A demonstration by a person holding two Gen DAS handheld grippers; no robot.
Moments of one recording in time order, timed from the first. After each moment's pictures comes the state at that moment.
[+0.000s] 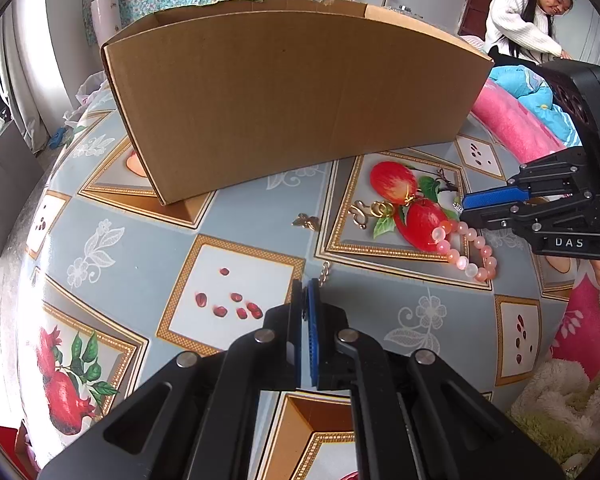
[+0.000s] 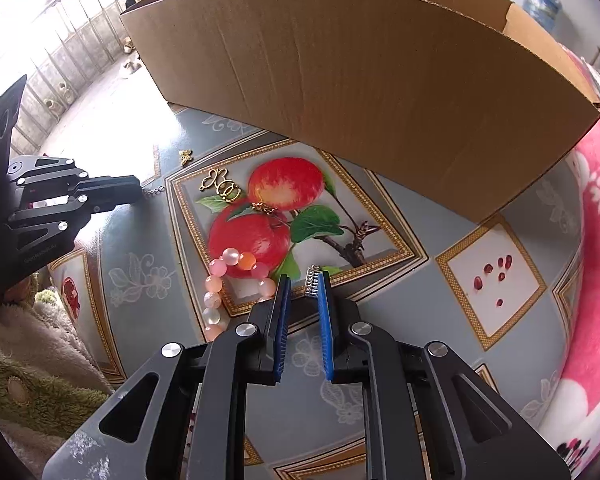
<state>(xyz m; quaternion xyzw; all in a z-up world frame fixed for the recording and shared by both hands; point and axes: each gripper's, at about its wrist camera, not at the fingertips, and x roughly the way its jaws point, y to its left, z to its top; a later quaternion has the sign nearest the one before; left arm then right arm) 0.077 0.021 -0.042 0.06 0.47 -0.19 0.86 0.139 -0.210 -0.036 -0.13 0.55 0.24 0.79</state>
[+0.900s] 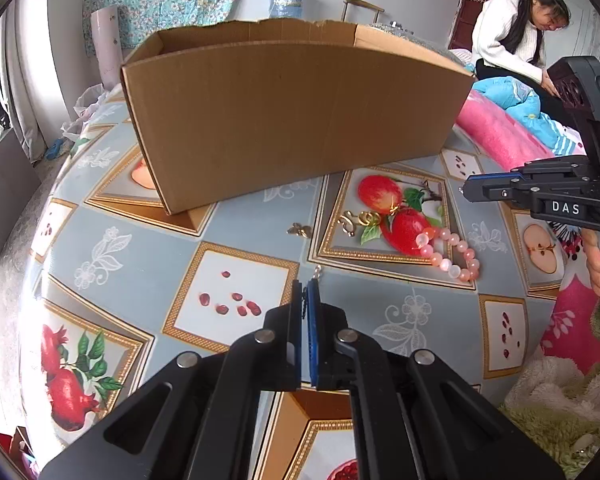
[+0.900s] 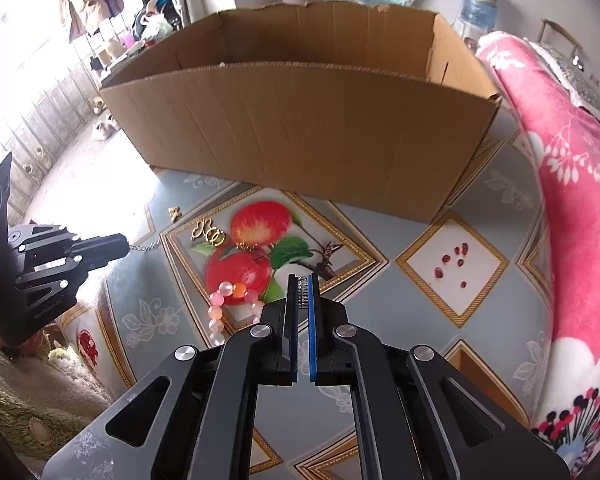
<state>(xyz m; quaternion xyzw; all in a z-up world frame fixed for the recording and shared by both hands) 0.062 0.030 -0.028 0.05 0.44 -0.21 0.87 0.125 -0.242 -0.011 -0.05 0.50 0.18 0.84</state>
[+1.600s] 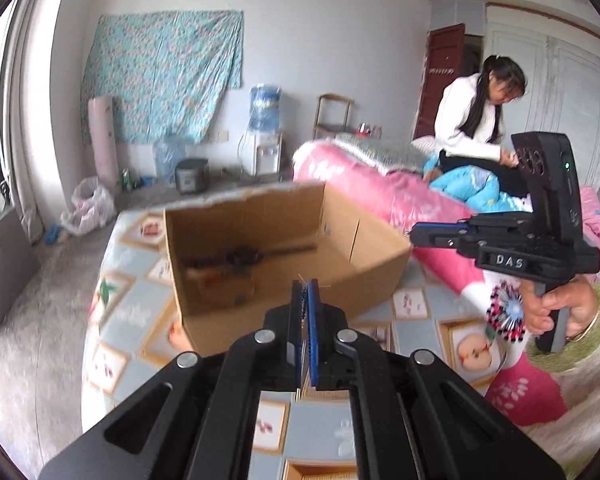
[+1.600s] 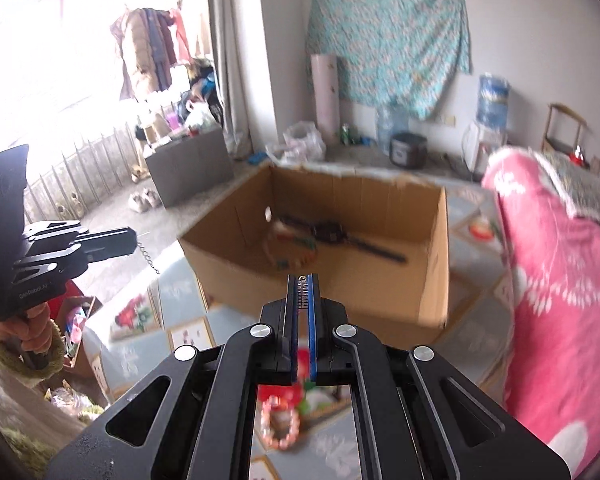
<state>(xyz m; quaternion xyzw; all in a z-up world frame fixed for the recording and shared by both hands) 0.062 0.041 0.124 0.03 0.27 -0.25 0.93 0.132 -0.244 0.118 -0.03 0.32 0.25 0.91</state>
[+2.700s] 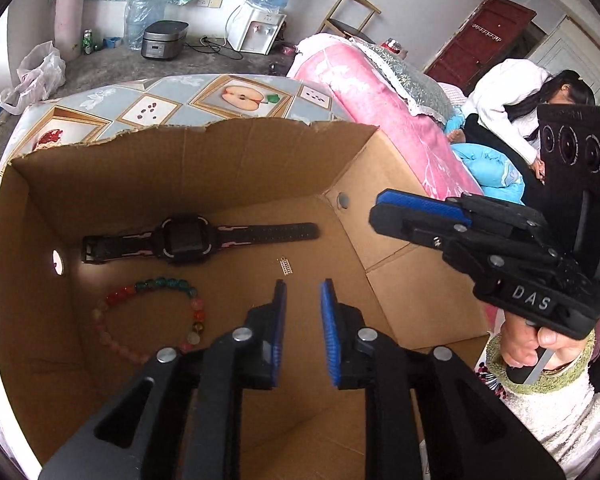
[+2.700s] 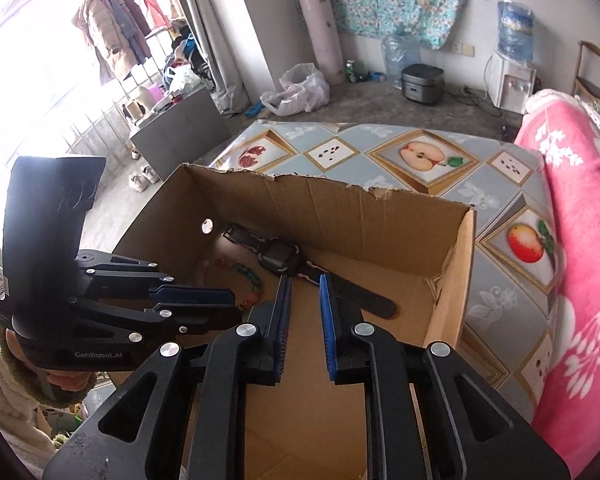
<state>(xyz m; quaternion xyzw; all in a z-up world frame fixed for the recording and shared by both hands) 0.298 -0.031 0.042 -0.07 0.51 -0.29 0.81 0.322 -0.246 0.066 0.00 0.45 0.27 0.85</state>
